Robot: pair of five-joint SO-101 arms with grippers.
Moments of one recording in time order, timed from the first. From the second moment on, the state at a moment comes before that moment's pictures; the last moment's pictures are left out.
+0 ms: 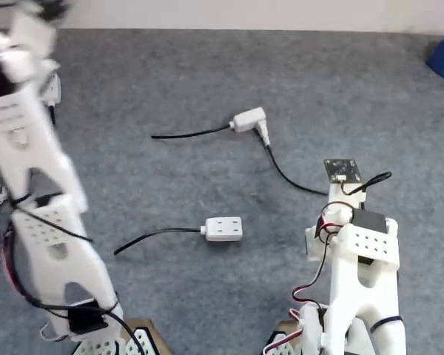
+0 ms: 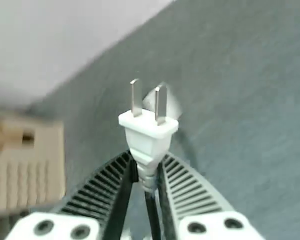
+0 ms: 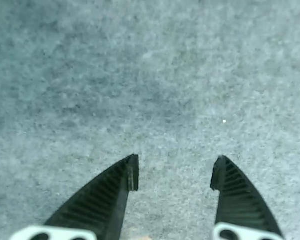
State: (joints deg) left arm -23.0 43.0 -91.4 101.3 -44.5; right arm 8.4 -37.6 58.8 66.9 13.8
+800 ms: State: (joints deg) left arm 32.7 29.7 -42.5 101.2 -37.8; right arm 33.5 -37.6 53.1 66.4 20.0
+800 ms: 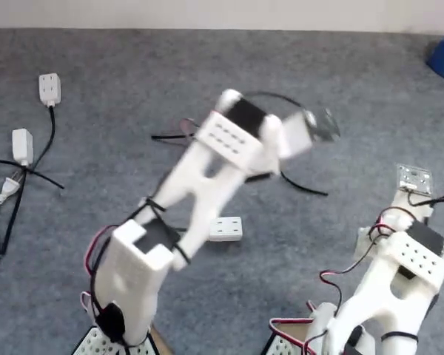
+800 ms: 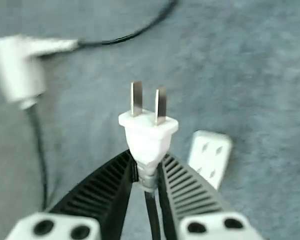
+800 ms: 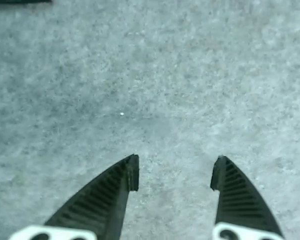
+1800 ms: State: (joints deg) left arm 28.4 38.6 -49.4 101.0 -33.0; right arm 36.9 -37.6 52.8 67.4 24.6
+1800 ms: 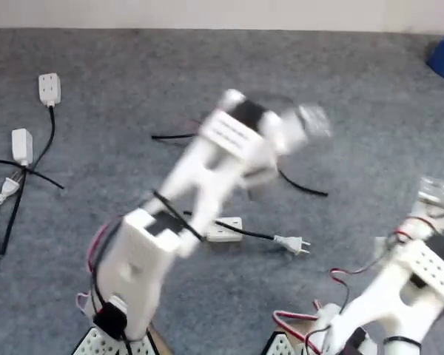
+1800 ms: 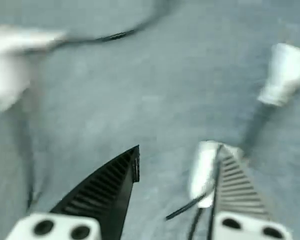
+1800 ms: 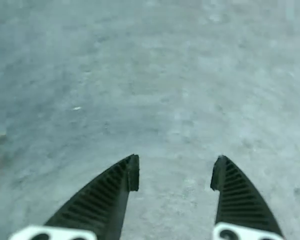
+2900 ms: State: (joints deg) left arm -34.4 38.6 -56.2 101.1 -43.8; right arm -18.4 -37.6 50.7 77.4 55.7
